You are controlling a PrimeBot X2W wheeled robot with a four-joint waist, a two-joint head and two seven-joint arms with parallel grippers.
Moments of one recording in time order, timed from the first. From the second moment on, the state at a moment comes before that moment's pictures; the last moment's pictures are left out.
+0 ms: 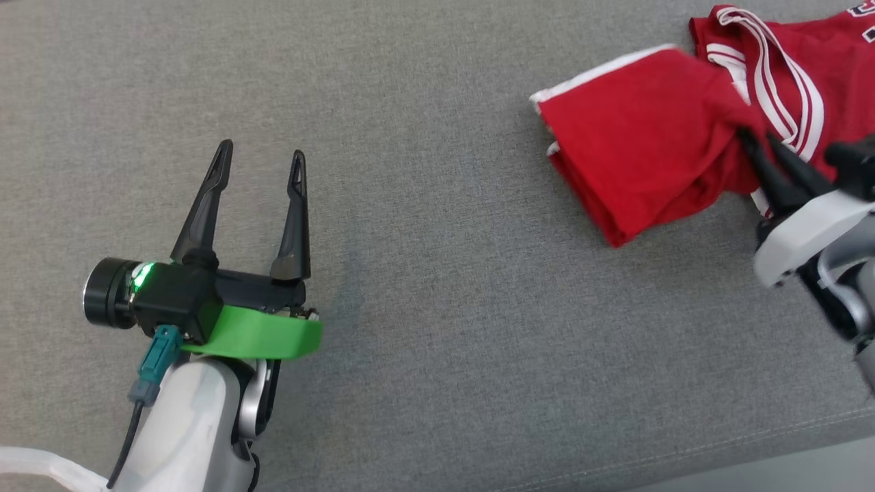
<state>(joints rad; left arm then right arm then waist) -0.33 0.18 -0.30 0.00 -0.23 0.07 -0.24 -0.50 -0.53 0.29 0.31 0.43 0.13 -0.05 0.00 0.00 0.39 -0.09</state>
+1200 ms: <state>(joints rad) -0.22 0.21 -0.28 0.03 -0.28 0.13 -0.23 -0.15 -0.35 -0.10 0.20 0.37 0.13 -0.24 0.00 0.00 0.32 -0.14</state>
